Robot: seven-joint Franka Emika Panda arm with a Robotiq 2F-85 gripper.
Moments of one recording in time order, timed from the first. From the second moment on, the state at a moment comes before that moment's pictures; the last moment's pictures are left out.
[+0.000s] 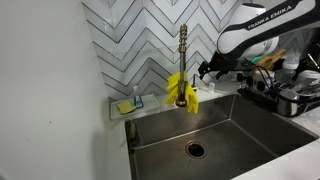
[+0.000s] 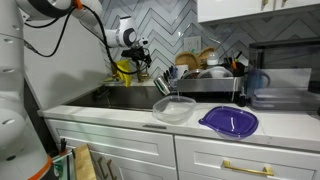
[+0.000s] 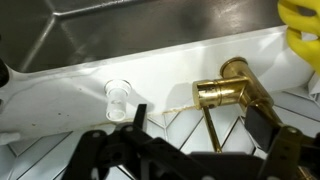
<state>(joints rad) 0.25 0.27 0.33 -1.78 -0.06 2.53 0.14</state>
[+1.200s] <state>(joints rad) 0.29 0.43 0.29 -1.64 -0.03 2.61 0.08</state>
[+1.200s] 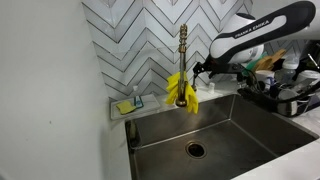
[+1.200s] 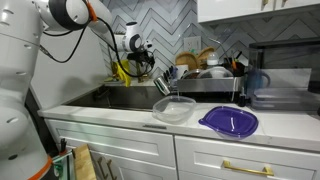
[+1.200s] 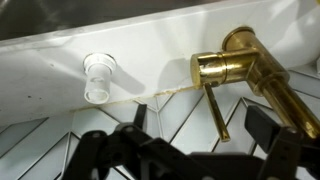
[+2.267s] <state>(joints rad) 0.35 0.47 0.22 -1.58 -0.09 2.64 0.08</state>
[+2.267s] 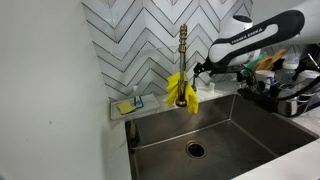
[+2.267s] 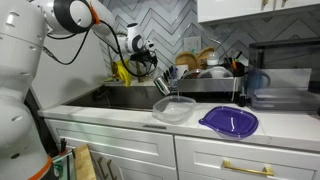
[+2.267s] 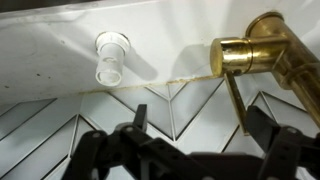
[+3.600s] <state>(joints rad) 0.37 0.53 0.22 -1.52 -0.07 2.67 0.08</state>
